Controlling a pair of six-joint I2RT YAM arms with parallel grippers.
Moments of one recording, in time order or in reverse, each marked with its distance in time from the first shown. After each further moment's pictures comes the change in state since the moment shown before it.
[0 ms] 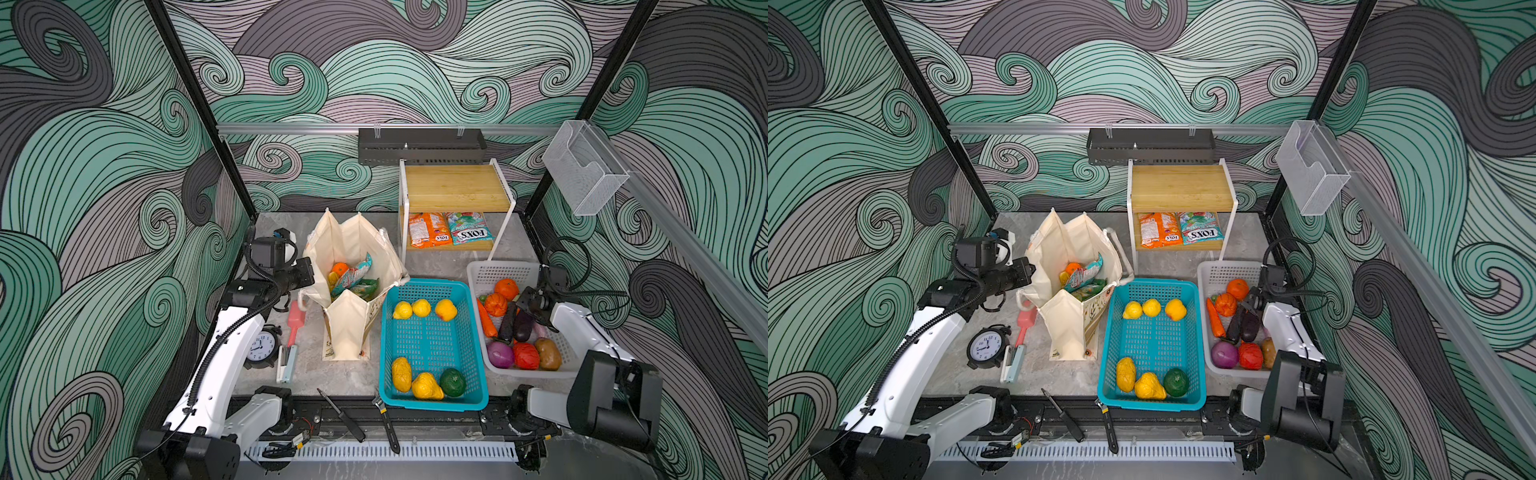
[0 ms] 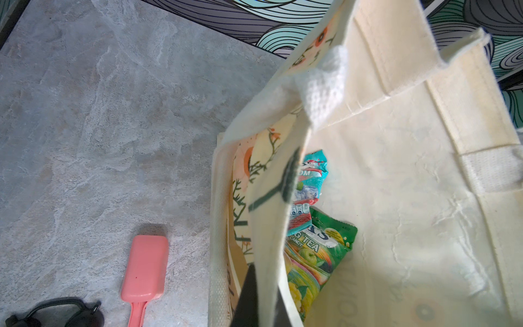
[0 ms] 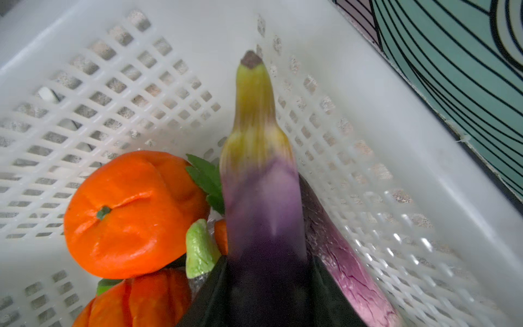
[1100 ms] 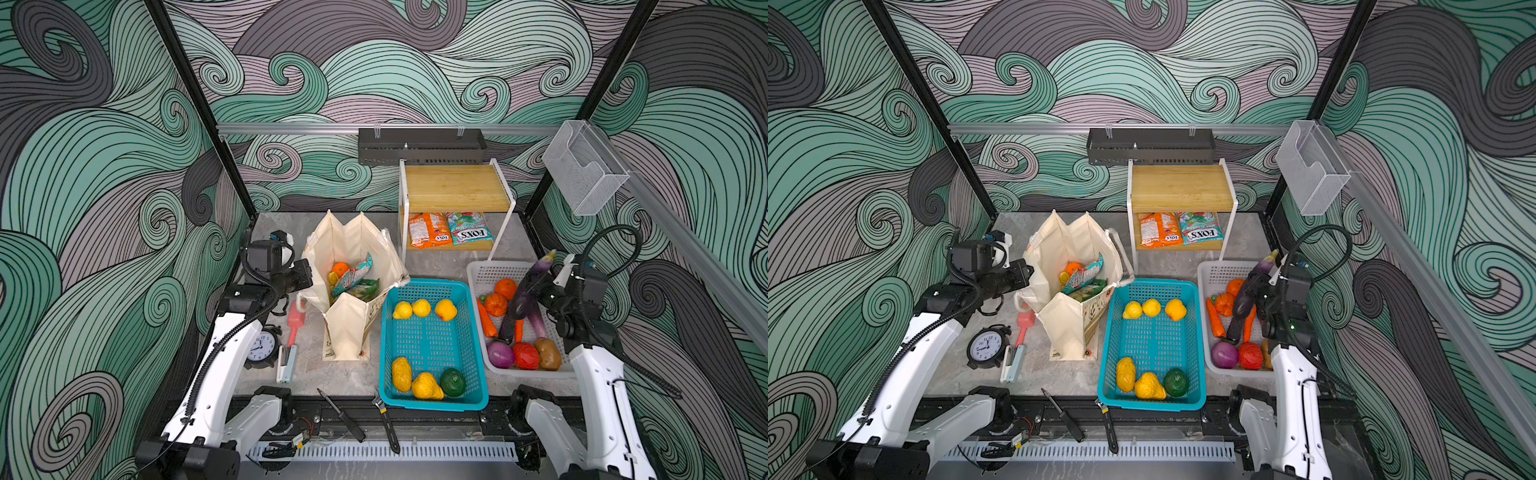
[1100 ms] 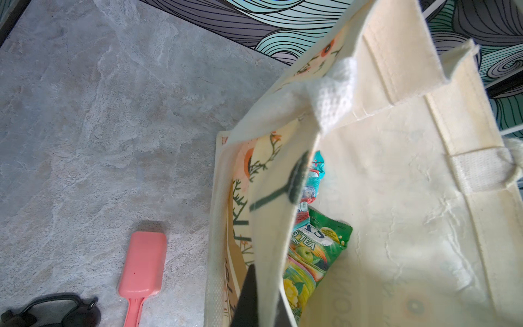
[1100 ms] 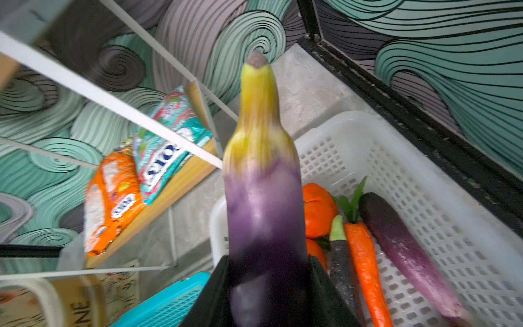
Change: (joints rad) left arm 0.016 -0.042 -0.021 0.001 0.018 -0.006; right arm 0.001 -0.471 0.093 -0.077 -0.347 0.113
